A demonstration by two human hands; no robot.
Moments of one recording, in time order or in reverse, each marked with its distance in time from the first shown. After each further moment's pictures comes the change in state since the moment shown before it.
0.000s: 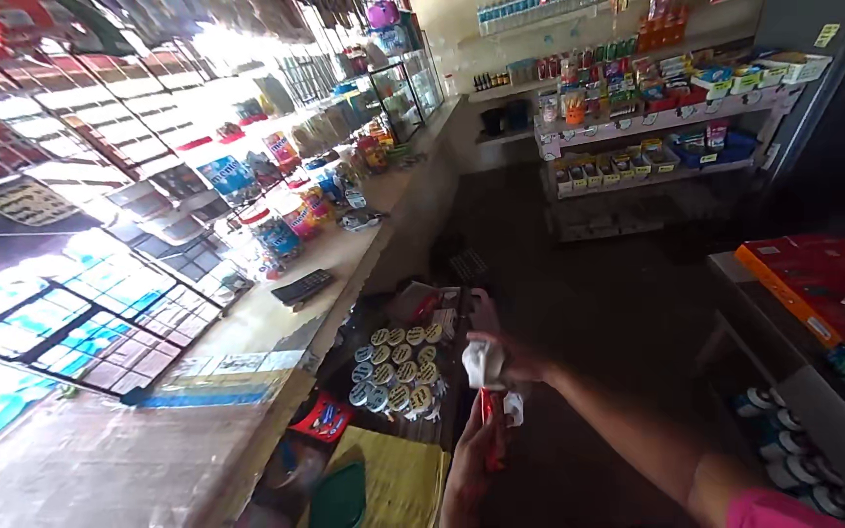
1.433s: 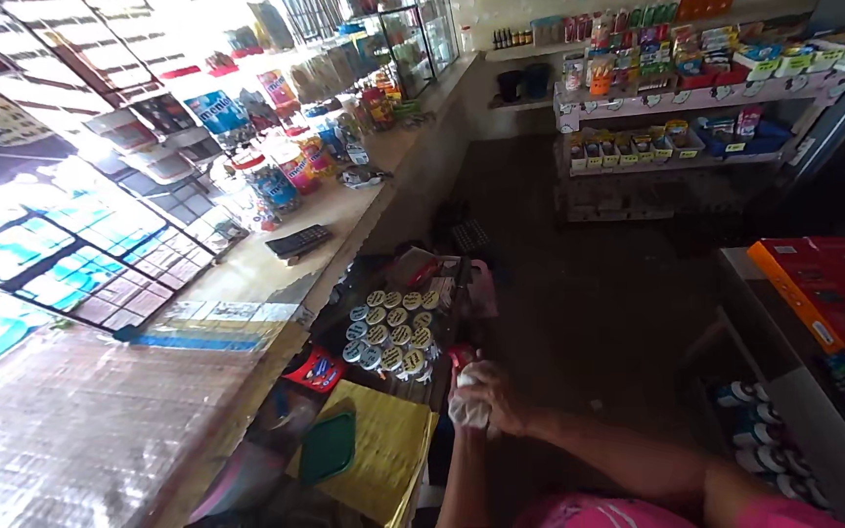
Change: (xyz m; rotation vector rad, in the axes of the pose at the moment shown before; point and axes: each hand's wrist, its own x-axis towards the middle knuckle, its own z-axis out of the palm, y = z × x) left_hand 0.030 -0.048 -0.003 -0.286 0.610 0.307; right_hand -0.061 0.022 0.088 -0.425 -0.020 -0.029
